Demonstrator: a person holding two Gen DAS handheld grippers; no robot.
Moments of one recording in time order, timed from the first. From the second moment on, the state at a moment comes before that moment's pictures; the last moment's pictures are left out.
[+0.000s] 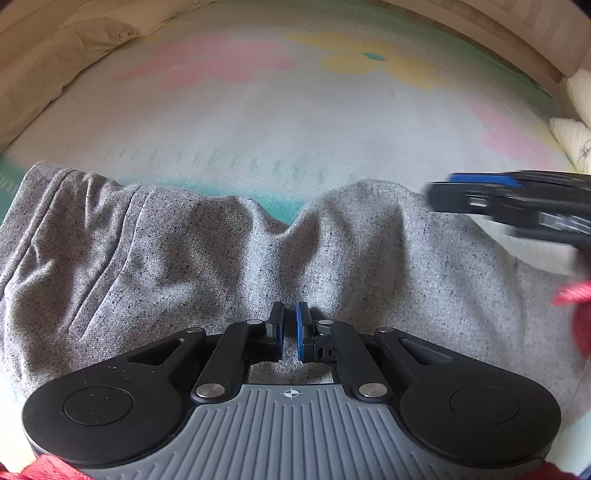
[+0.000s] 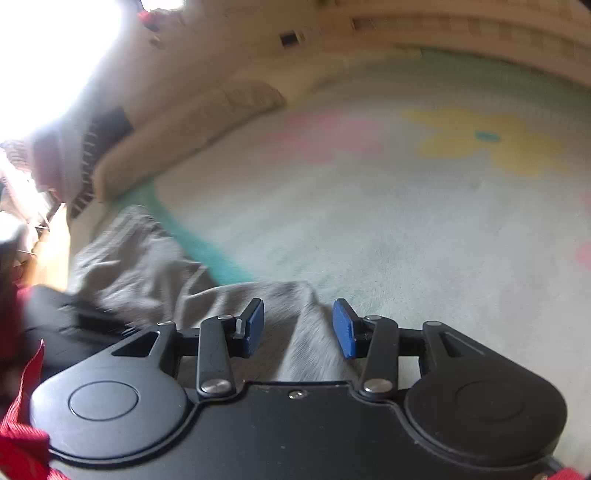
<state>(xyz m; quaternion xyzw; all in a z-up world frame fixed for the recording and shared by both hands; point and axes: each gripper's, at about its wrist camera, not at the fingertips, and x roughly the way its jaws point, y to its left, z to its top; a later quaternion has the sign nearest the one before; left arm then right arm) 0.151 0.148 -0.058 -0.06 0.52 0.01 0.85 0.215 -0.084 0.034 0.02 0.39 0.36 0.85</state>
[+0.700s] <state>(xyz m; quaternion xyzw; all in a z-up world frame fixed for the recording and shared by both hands) 0.198 0.174 -0.054 -0.06 0.46 0.09 0.88 0.074 -0.045 0.006 -0.22 0.28 0.47 0.81</state>
